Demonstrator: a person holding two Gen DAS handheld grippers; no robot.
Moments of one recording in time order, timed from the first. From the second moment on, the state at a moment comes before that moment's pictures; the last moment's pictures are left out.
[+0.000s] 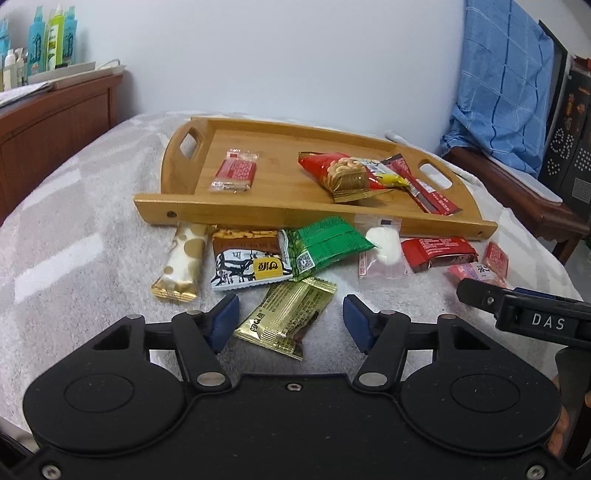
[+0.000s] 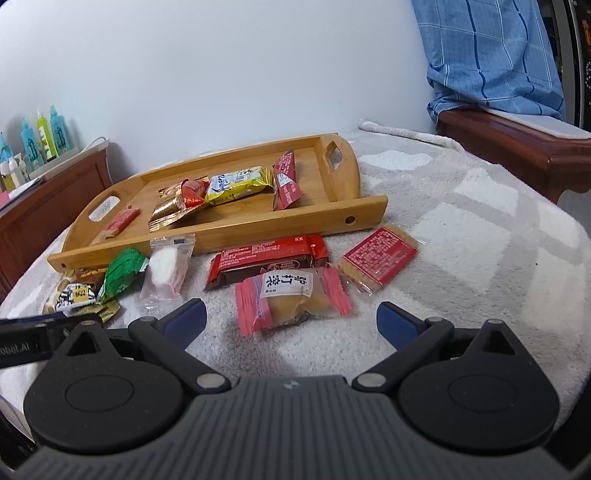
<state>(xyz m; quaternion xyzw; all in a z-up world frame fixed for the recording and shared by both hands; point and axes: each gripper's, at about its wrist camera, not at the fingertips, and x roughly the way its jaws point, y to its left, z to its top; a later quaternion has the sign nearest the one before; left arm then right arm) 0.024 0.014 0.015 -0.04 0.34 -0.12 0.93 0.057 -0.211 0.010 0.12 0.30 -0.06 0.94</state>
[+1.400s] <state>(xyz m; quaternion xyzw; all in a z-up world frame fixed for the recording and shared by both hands) 0.002 -0.011 0.033 -0.01 0.32 -0.14 0.94 0.053 -0.185 0.030 0.06 0.30 -0.03 0.95</state>
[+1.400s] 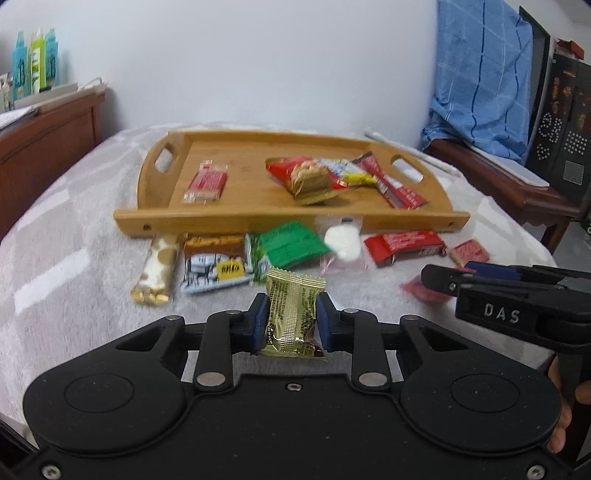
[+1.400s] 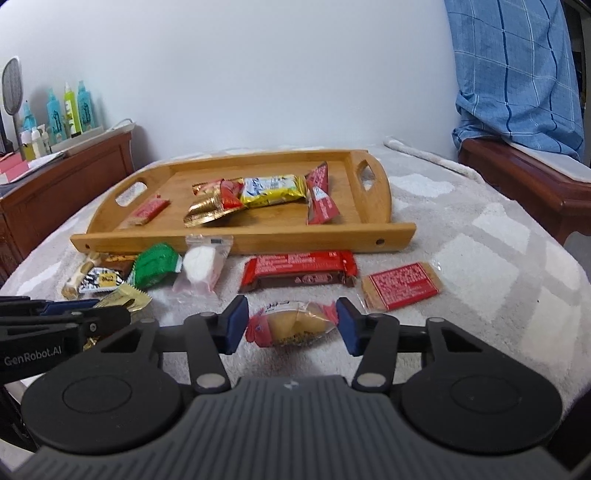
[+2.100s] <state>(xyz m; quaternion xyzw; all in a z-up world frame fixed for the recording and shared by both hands) 0.008 -0.004 0.034 -0.01 0.33 -0.12 0.94 0.053 -0.177 0.013 0.03 0.32 -0.03 0.95</state>
